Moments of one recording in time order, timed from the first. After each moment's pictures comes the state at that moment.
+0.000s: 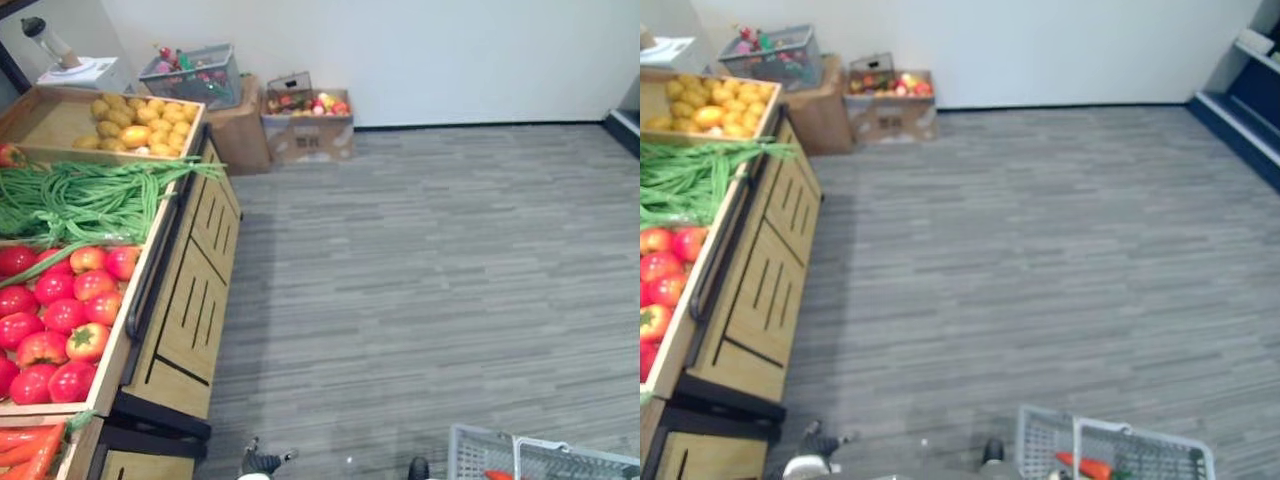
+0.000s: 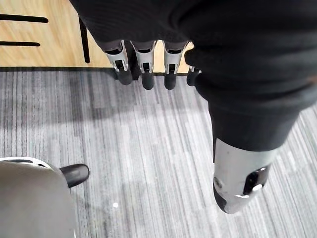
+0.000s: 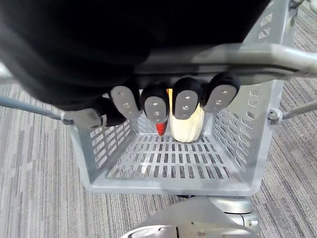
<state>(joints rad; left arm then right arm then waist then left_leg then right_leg) 0.07 0.04 0.20 1.08 0.26 -0.08 0.27 0.15 -0.06 -0.39 1.16 -0.19 -0.10 -0.16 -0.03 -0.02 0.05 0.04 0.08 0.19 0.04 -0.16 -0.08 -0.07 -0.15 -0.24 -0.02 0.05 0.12</state>
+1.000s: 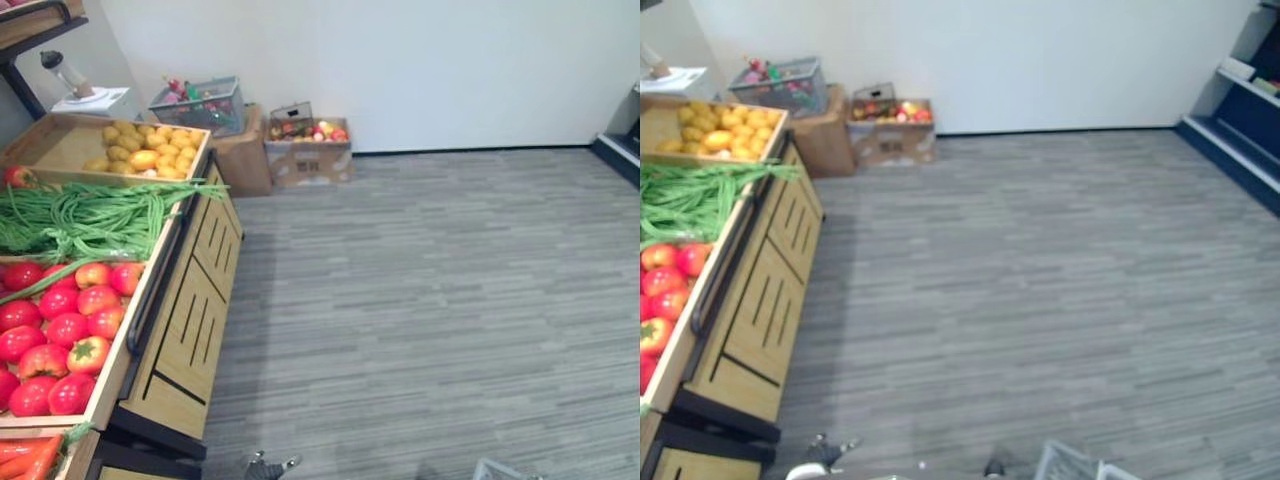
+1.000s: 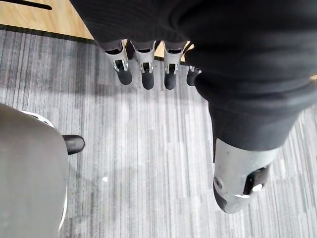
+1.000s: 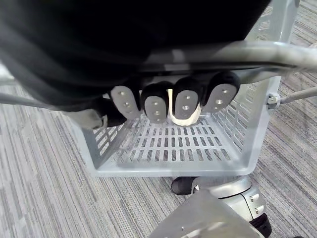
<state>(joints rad) 0.04 0.04 0.18 1.19 0.08 -0.09 0.21 0.20 -0.06 -0.46 1.26 0.12 -0.11 -0.13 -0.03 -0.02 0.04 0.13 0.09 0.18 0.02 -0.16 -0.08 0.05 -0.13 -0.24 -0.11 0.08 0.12</state>
